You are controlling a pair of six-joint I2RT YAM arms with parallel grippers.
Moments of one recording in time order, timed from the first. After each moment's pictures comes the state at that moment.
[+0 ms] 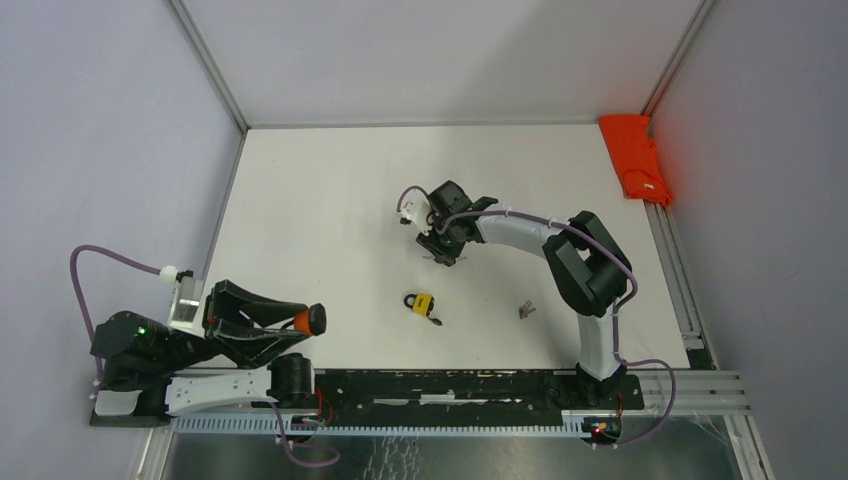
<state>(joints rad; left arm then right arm) -1.42 0.02 0.95 -0.70 -0.16 -0.22 0.72 1.99 1.37 -0.45 -0.19 -0.38</state>
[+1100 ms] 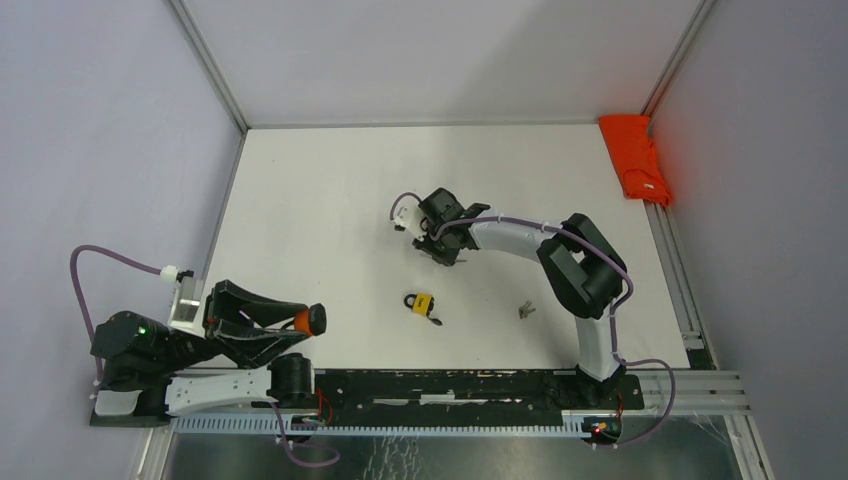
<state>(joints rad) -1.42 0.02 0.95 -0.70 -0.16 -0.22 0.77 2.00 1.35 -0.43 -0.08 -0.38</state>
